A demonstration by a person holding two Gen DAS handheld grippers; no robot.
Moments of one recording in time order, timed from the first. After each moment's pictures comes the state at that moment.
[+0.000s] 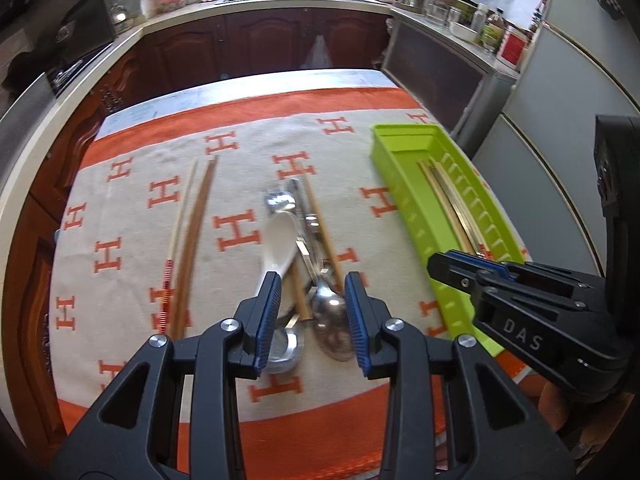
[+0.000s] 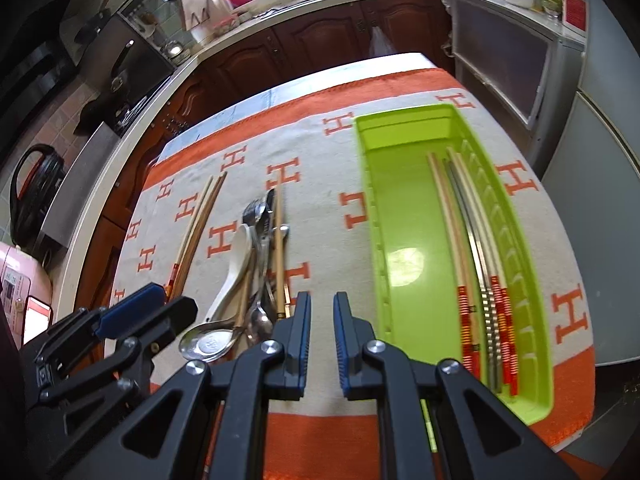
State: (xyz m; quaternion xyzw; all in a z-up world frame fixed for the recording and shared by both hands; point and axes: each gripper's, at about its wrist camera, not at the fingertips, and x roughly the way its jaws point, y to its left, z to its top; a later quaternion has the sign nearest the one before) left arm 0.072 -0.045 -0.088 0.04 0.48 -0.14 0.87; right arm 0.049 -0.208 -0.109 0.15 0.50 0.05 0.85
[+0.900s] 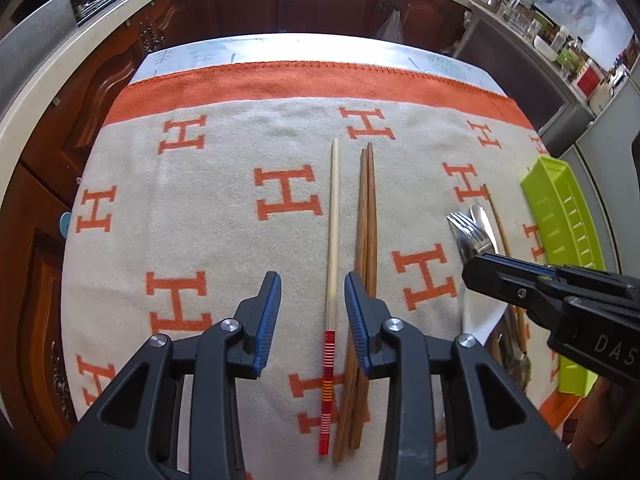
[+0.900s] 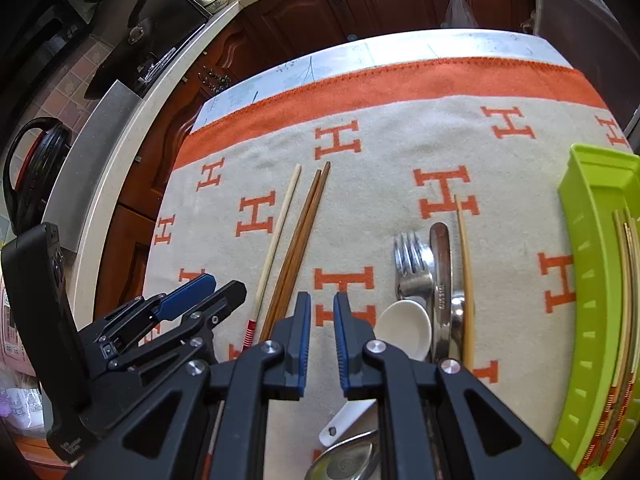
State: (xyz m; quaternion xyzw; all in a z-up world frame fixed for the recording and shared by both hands) left arm 0.207 0.086 -0.177 0.00 0.54 -0.09 0.83; right arm 0.179 -0.085 -0.141 0.15 0.56 0.12 0.80
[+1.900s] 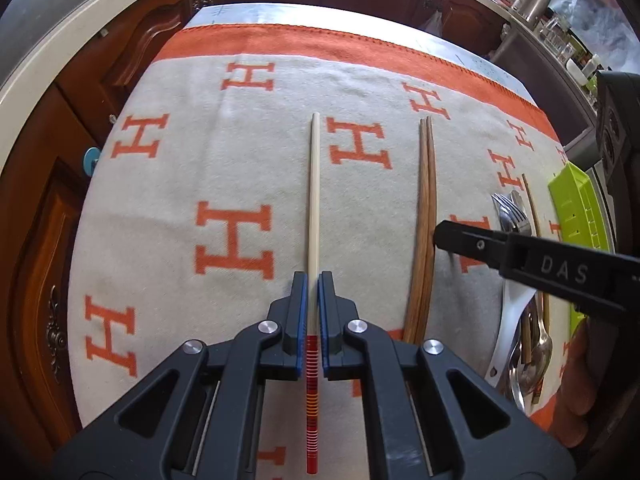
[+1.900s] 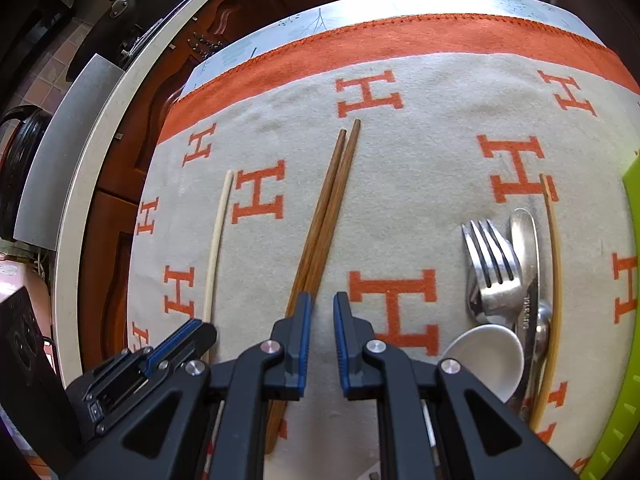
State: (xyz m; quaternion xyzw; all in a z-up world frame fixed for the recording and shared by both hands) left arm 0.181 0.136 -0.189 -0.06 0.56 -0.04 0.82; right arm 0.207 -0.043 -0.179 0.15 0.61 0.12 0.77
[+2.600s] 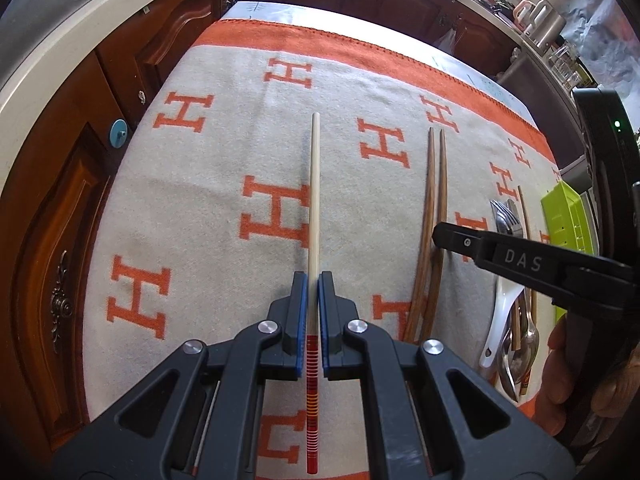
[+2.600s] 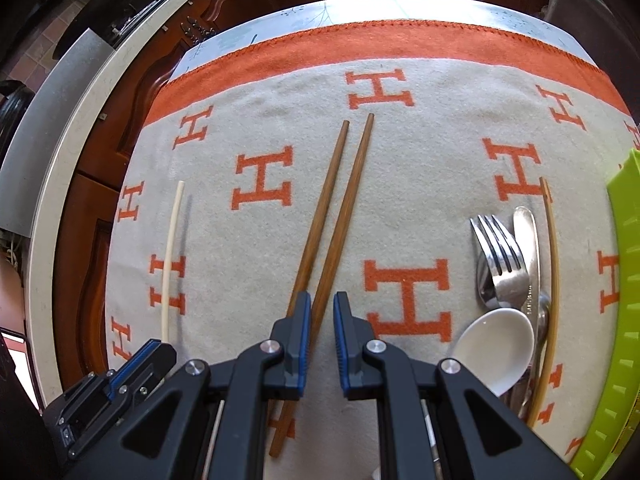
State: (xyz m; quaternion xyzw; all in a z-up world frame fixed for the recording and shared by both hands) left arm 0.156 0.164 -0.176 -0.10 0.56 -0.02 0.82; right arm 0.203 -0.017 -0.176 0.09 0.62 0.08 0.78
